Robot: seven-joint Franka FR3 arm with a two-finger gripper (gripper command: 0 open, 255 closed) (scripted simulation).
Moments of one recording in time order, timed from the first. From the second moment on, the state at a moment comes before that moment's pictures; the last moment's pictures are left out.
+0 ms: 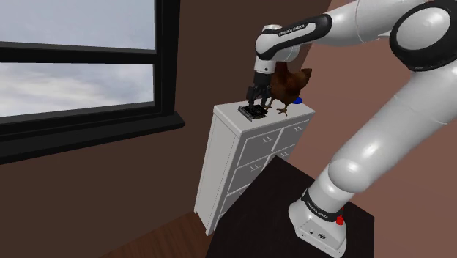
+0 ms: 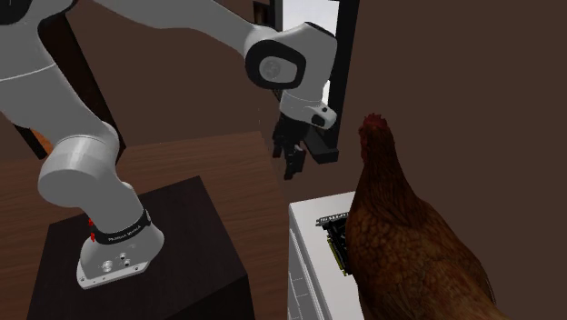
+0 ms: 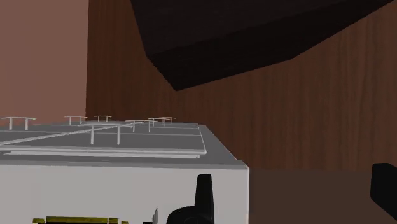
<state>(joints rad) -0.17 -0.11 -0.21 -2.23 0.01 1.90 -0.19</state>
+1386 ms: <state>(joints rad) -0.28 0.40 -0.27 -1.94 0.10 2.05 -0.33</state>
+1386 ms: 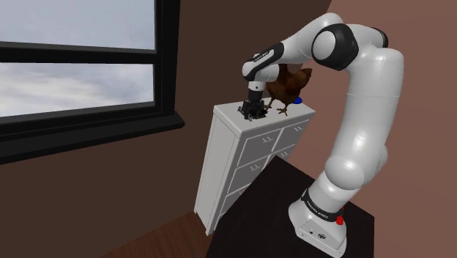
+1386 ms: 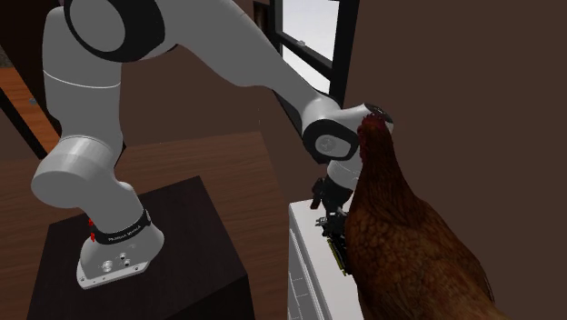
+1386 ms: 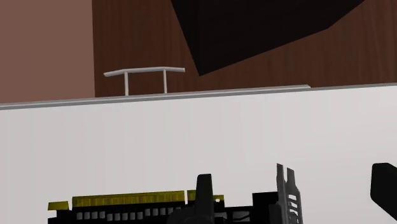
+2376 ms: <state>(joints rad) -0.27 0.36 -0.27 -1.93 0.09 2.01 -0.32</state>
